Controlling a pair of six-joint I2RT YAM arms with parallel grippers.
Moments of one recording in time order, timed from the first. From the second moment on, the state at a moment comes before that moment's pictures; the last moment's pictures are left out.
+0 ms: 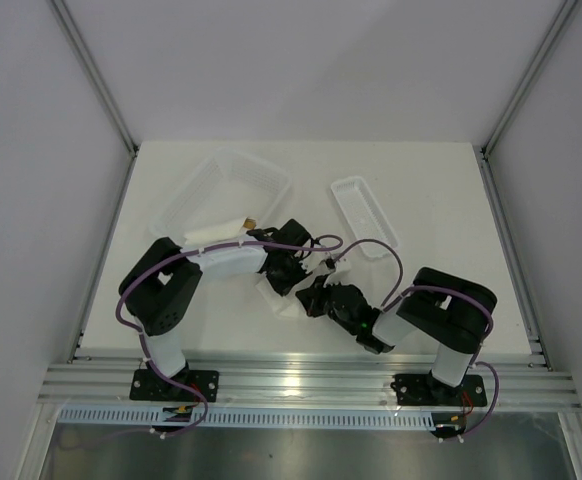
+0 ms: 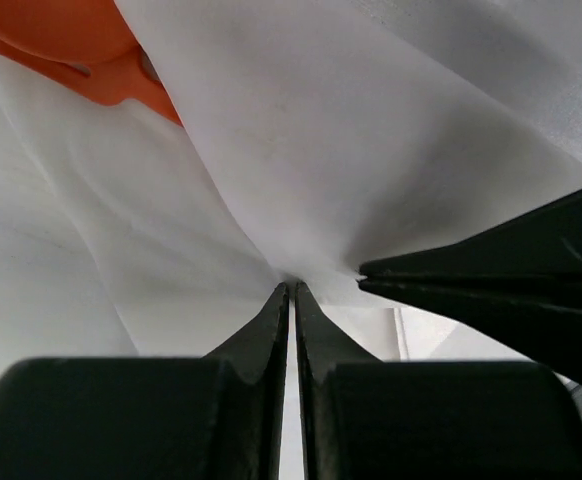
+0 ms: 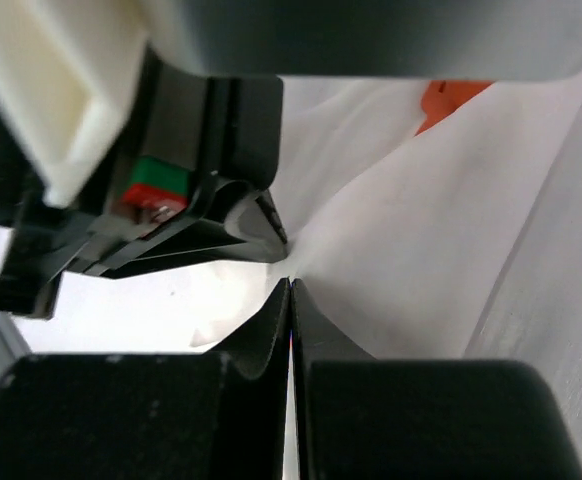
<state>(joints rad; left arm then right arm) -0.78 1.80 1.11 -0.56 0.14 0.24 1.02 1.77 0.38 1.10 0.25 0.68</state>
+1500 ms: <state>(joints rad) -0.74 1.67 1.13 -0.71 0.06 0.08 1.01 1.82 0.49 0.90 0.34 0.89</state>
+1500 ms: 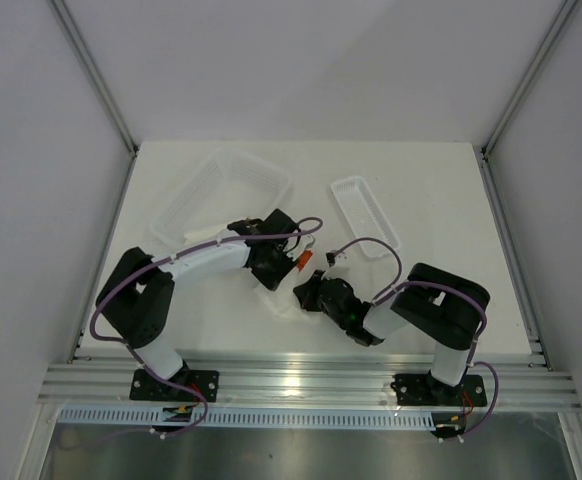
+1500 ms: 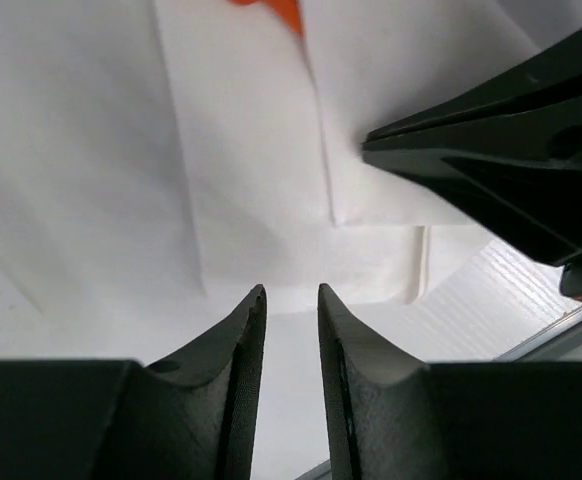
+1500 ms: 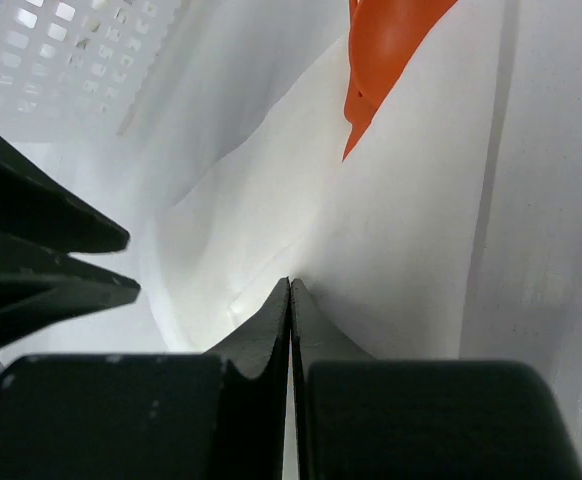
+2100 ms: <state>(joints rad) -0.65 1.68 1.08 -0.71 -0.05 0.05 1.03 1.82 0.50 0.88 0.36 0.88</state>
